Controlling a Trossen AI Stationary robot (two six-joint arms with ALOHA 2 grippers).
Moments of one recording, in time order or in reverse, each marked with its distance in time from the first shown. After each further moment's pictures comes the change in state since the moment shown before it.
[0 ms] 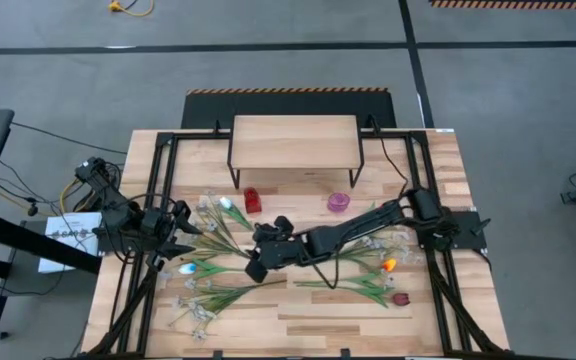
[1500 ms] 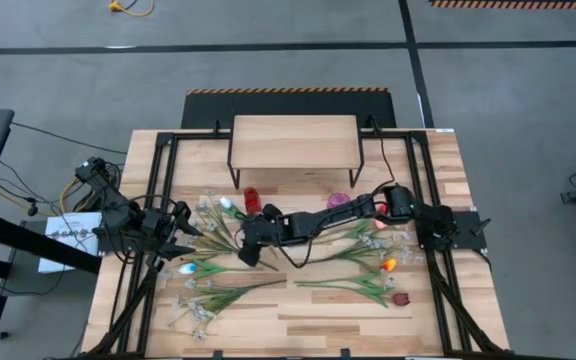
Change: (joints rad) left arm 0.000 0.000 0.001 -0.014 0.014 -0.003; right arm -0.144 0.186 0.124 -0.042 -0.157 -0.164
